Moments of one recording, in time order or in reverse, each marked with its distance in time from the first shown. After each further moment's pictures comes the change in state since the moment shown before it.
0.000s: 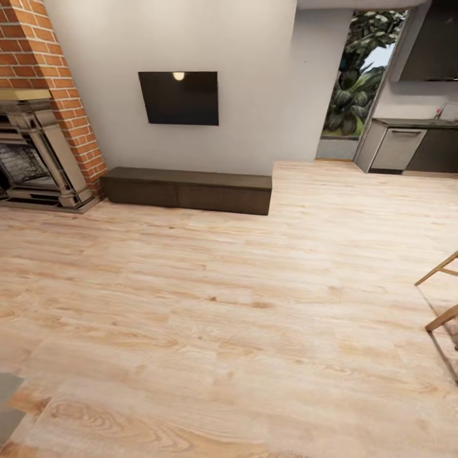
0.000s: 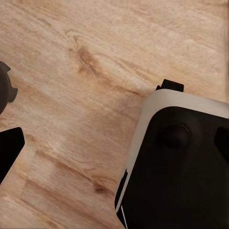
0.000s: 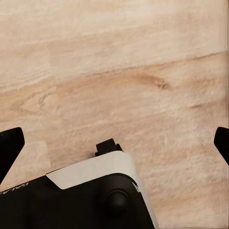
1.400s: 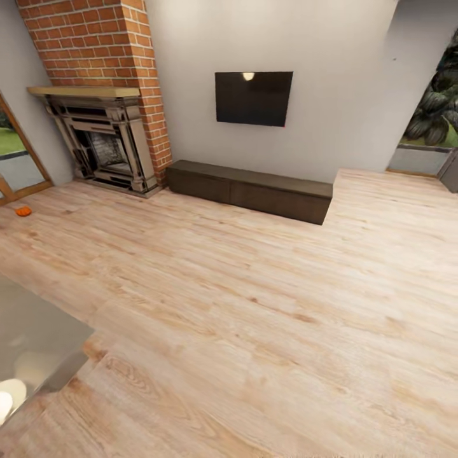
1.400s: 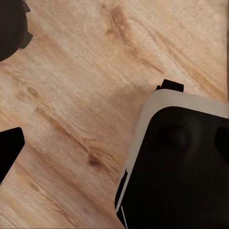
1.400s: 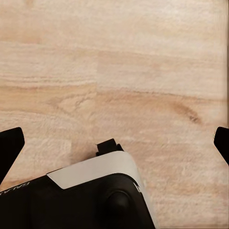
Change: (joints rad) left arm 0.000 0.000 0.000 0.000 0.000 0.000 0.000; right arm 0.000 0.001 0.003 0.001 0.001 -0.002 0.004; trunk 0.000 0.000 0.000
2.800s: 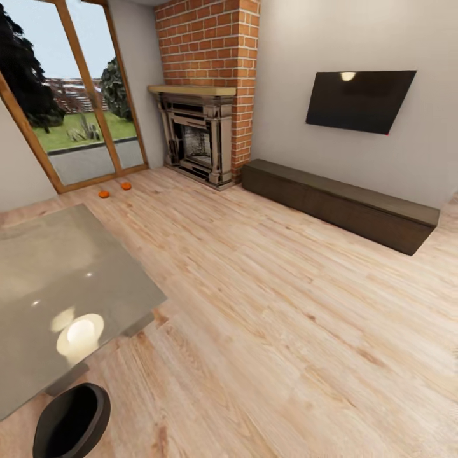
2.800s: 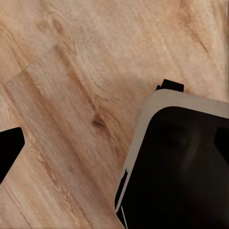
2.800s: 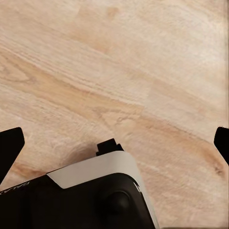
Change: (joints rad) left arm 0.000 0.000 0.000 0.000 0.000 0.000 0.000; right arm 0.000 0.000 0.000 0.001 0.001 0.000 0.002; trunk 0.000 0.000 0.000
